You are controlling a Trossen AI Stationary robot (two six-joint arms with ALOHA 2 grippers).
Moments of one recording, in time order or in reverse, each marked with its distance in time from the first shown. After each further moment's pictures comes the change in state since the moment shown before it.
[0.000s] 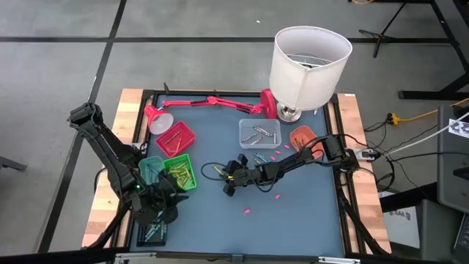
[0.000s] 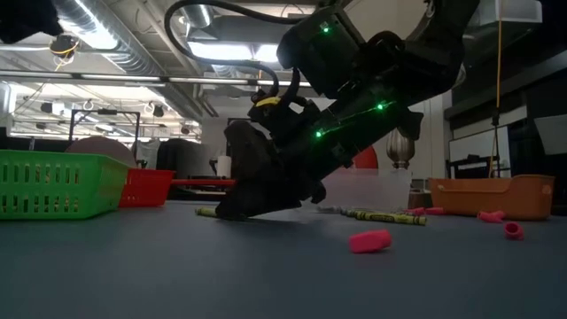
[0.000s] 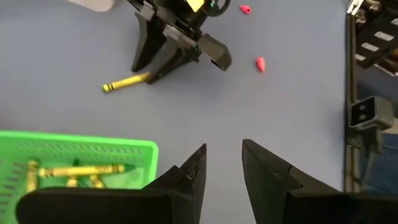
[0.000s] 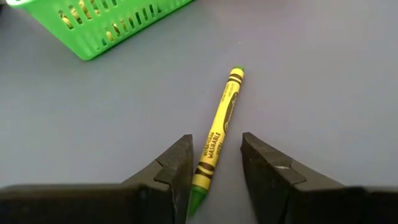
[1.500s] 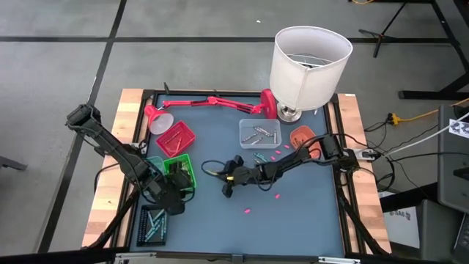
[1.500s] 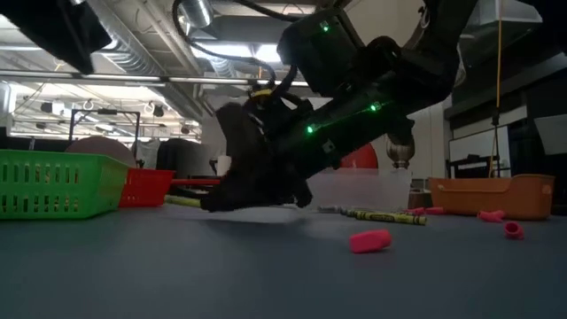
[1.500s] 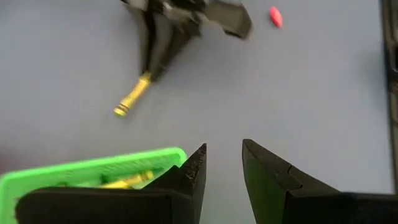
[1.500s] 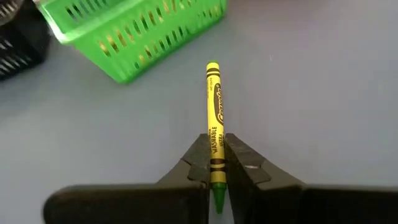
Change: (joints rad) left arm 0.229 0.000 0.000 -0.001 0.288 0.377; right arm -0.032 0.004 -0.003 0.154 -0.051 0.001
